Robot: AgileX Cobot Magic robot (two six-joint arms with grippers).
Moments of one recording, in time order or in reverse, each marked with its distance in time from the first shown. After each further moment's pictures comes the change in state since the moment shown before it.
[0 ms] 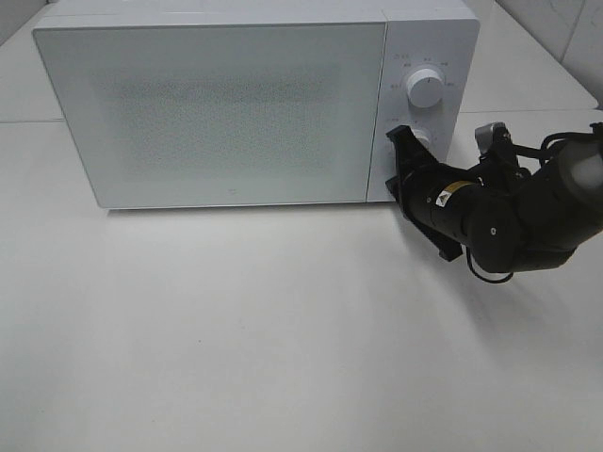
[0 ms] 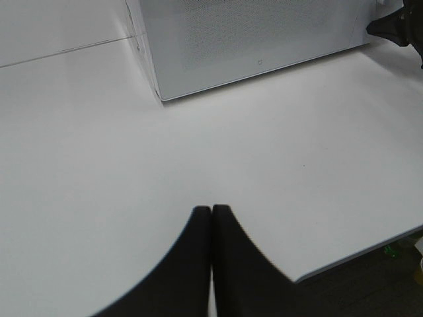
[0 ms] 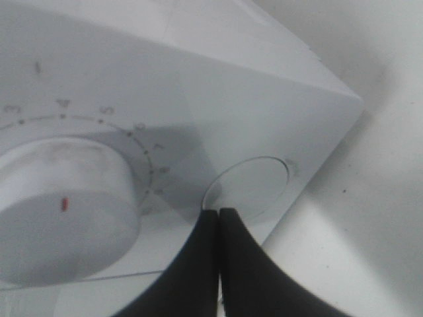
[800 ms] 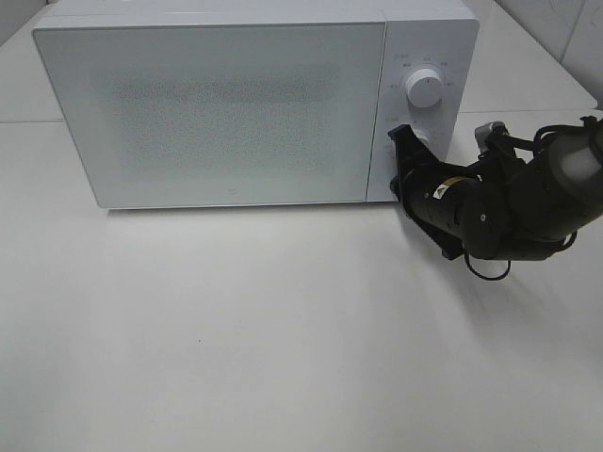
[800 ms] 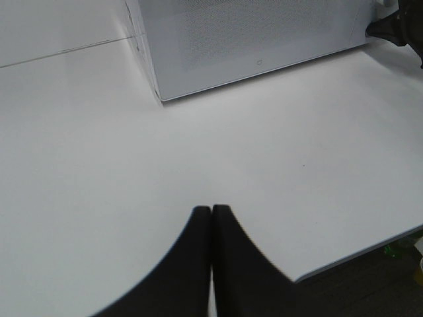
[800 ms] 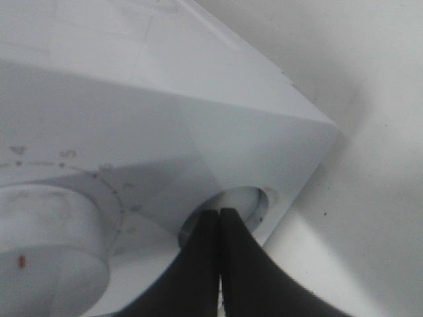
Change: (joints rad) left arm 0.000 0.000 0.000 0.000 0.000 0.000; right arm 0.000 0.013 -0.051 0.095 0.069 -0.069
